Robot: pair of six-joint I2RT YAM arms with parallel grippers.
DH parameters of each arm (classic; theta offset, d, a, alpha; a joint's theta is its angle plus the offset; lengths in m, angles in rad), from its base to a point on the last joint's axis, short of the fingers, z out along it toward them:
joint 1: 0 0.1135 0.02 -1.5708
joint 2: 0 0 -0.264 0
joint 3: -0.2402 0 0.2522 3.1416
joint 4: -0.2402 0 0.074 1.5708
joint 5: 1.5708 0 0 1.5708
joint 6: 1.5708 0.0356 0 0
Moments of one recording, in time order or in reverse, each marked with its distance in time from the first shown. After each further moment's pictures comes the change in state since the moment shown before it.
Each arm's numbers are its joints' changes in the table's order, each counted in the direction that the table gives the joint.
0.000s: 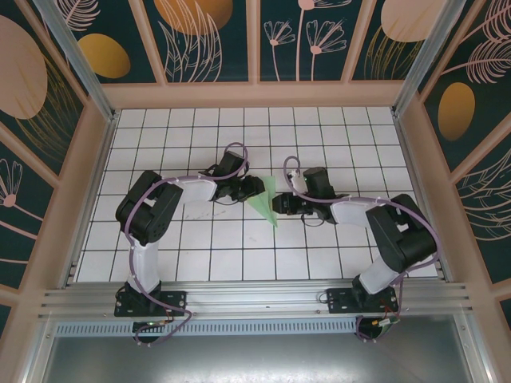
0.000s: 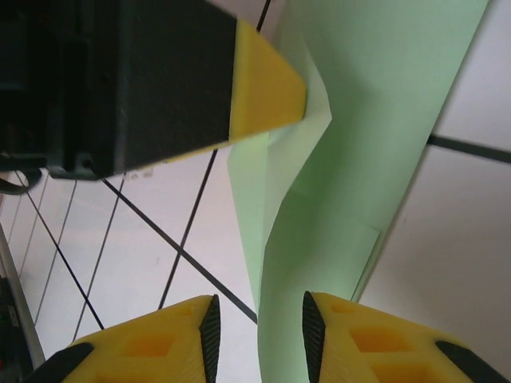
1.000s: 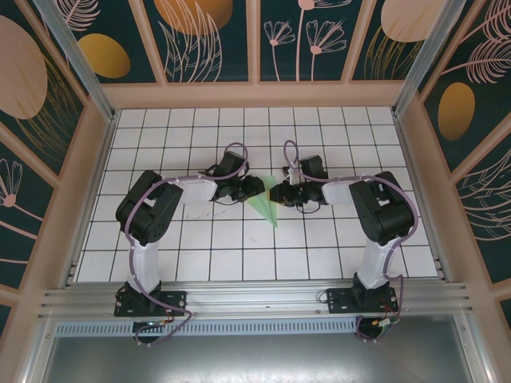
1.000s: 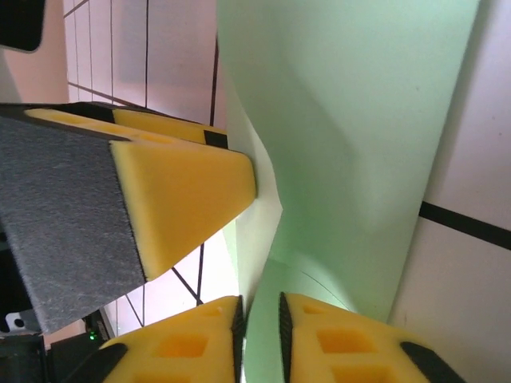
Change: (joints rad) left arm -0.002 0.000 -0.002 -0.003 -0.007 0.000; right arm -0.058 0.268 -0.212 -0.073 -0.196 0.151
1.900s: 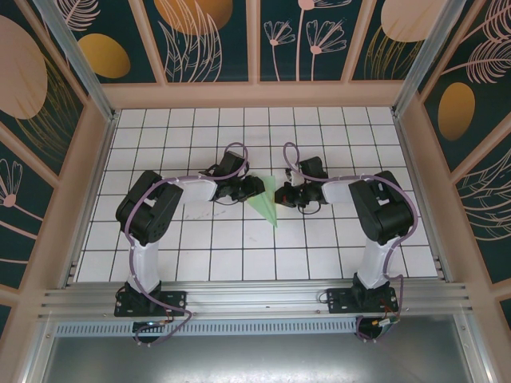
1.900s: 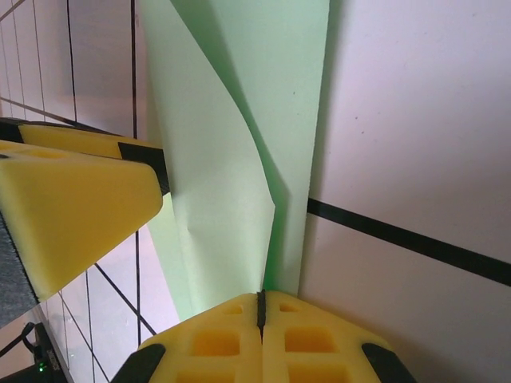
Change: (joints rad) left arm 0.000 0.000 -0.002 -0.002 0.000 0.000; right arm -0.003 0.000 -0.009 -0.077 0.127 -0.036
